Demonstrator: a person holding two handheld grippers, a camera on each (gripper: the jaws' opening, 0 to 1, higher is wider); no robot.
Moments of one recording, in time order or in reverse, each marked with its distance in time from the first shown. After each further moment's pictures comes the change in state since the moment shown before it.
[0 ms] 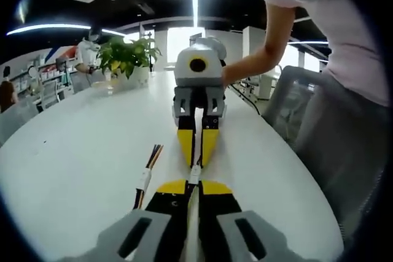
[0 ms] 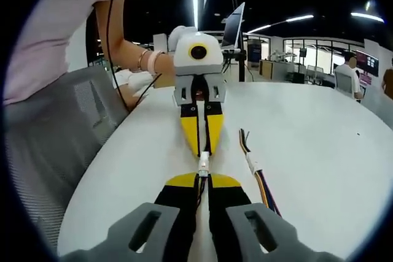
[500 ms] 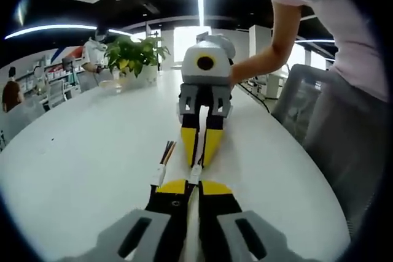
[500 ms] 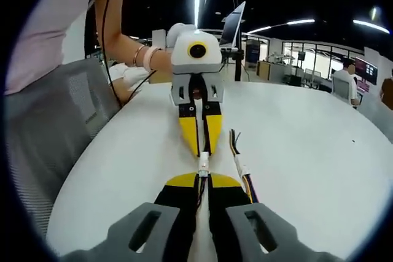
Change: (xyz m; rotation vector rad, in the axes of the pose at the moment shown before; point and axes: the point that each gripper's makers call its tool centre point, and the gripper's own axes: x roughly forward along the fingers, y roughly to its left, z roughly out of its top) left arm -0.002 0.020 -0.005 0.005 0.003 0.074; right arm 0.007 -0.022 -0.001 -0.066 0.025 -0.056
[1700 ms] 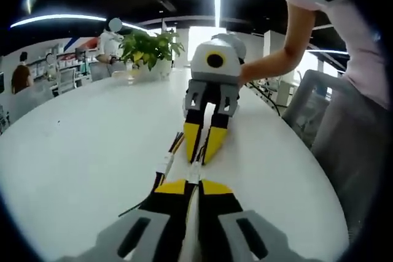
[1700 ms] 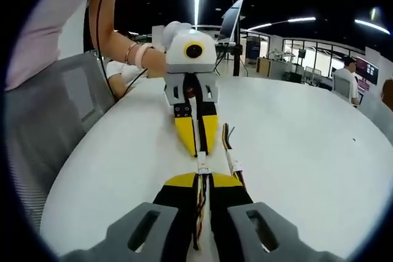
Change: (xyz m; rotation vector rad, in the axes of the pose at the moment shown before) left arm 0.001 0.004 -0.014 -0.092 0.002 0.048; right arm 0.006 -0.008 -0.009 0.018 0.021 0.016
